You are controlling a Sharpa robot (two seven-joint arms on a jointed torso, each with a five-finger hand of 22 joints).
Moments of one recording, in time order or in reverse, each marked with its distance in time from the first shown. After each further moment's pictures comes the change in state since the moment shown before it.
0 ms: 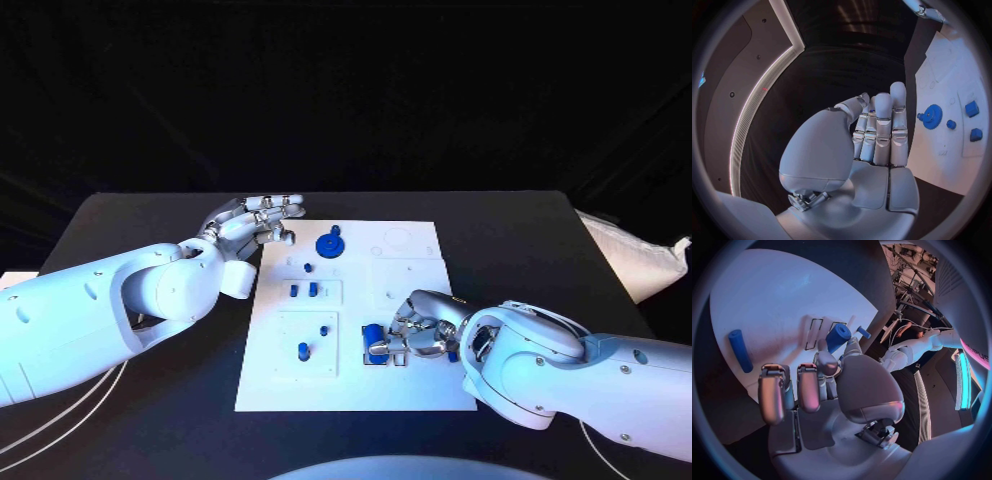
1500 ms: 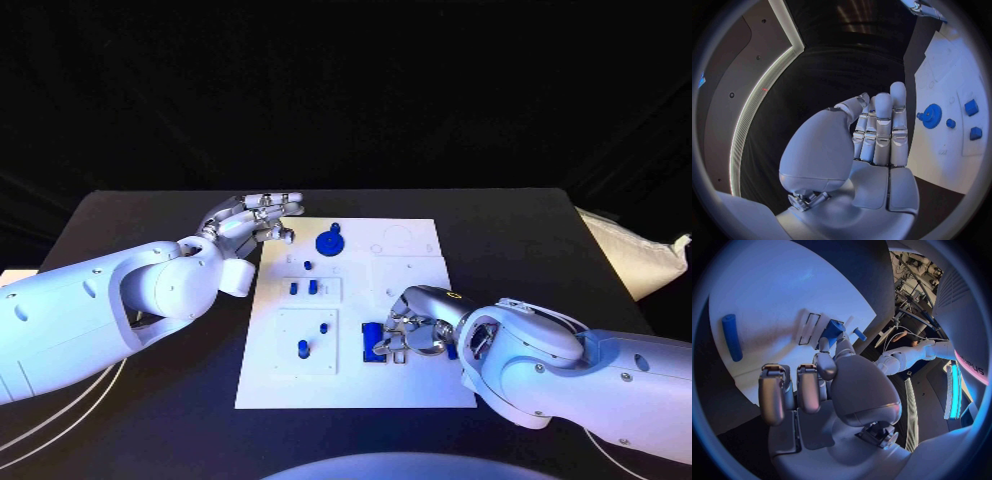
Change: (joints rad) left arm 0.000 -0.002 0.000 -0.002 -0.005 0.003 -0.003; left_hand 0.000 0.000 0.000 0.000 0.000 -0.004 0.004 0.004 0.000 0.000 0.000 0.000 0.000 -0.001 0.002 0.000 -0.001 0.000 0.000 0.000 0.000 0.000; right arm -0.004 -0.003 0.000 0.009 -0.107 0.007 0.046; right_hand 0.138 0.015 0.040 -0.095 -0.020 0.030 -0.019 0.011 0.027 0.025 -0.008 0.067 0.062 0.000 -0.011 0.004 0.000 0.000 0.008 -0.008 0.000 0.000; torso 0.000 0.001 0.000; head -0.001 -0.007
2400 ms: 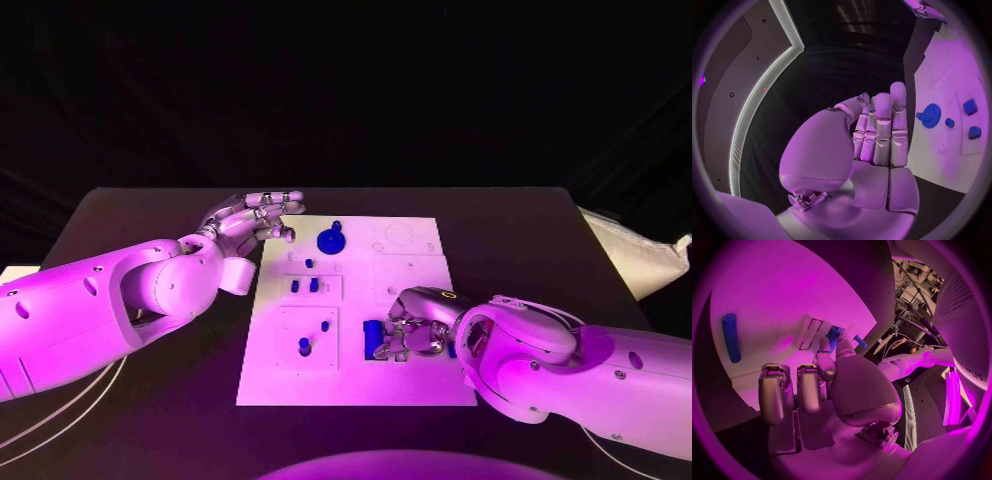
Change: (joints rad) left arm -0.001 -0.004 0.000 0.002 0.000 0.003 -0.003; left_hand 0.000 0.000 0.000 0.000 0.000 0.000 0.000 0.000 0.000 0.000 0.000 0.000 0.000 0.000 0.000 0.000 0.000 0.000 0.000 0.000 0.000 0.001; right arm 0.000 0.023 0.002 -0.024 -0.037 0.071 0.003; right_hand 0.015 0.015 0.003 -0.017 -0.018 0.008 -0.008 0.008 0.011 0.003 0.003 0.020 0.002 0.000 -0.007 0.004 0.000 0.000 -0.002 -0.006 0.000 0.001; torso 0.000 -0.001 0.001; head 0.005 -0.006
